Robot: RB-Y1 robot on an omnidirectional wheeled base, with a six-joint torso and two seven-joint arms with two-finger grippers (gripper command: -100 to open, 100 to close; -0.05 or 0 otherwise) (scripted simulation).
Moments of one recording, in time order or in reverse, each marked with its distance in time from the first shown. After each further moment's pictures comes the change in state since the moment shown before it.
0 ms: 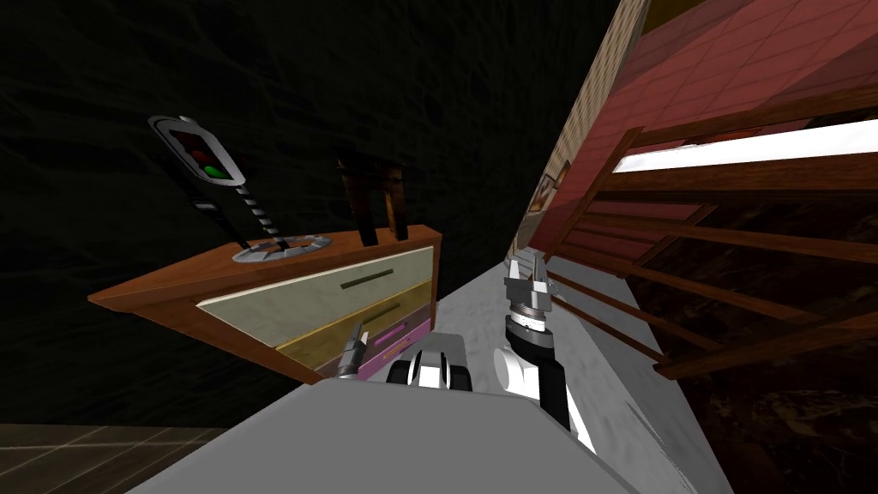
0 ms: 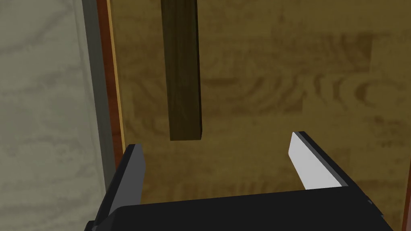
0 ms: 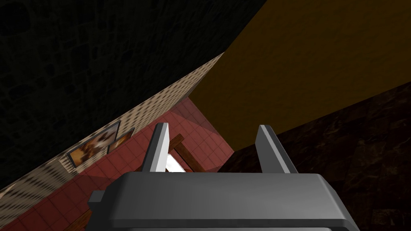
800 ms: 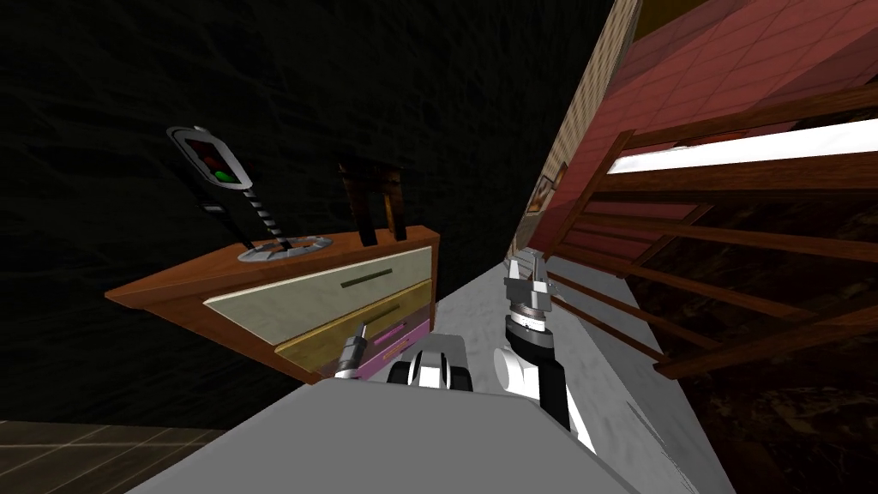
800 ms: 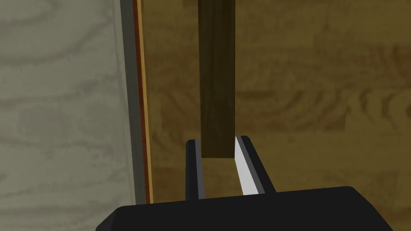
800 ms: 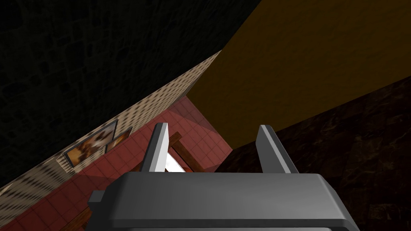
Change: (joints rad) left arm -0.009 0.004 0.001 -0.035 0.000 -0.001 0.001; right arm 0.000 0.000 0.000 0.000 0.000 0.000 0.000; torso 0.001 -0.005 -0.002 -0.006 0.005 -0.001
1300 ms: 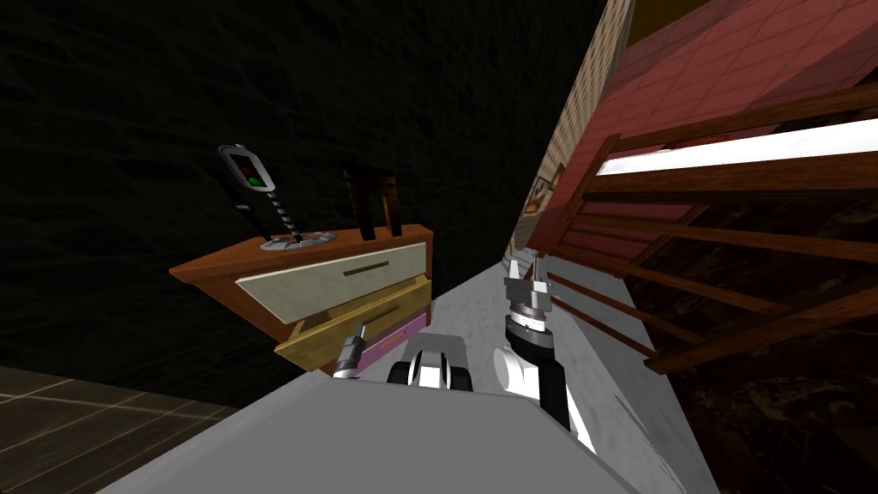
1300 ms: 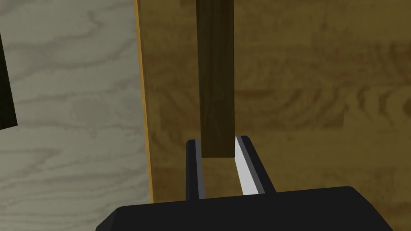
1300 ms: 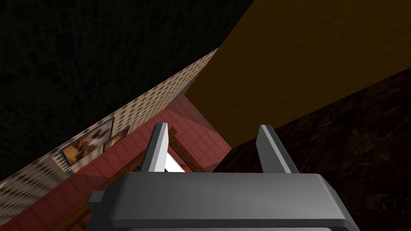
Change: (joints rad) left arm 0.024 0.005 -0.002 -0.047 -0.002 0.054 0.005; right arm 0.000 0.000 0.000 0.000 0.000 0.000 0.000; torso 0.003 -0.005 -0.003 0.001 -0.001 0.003
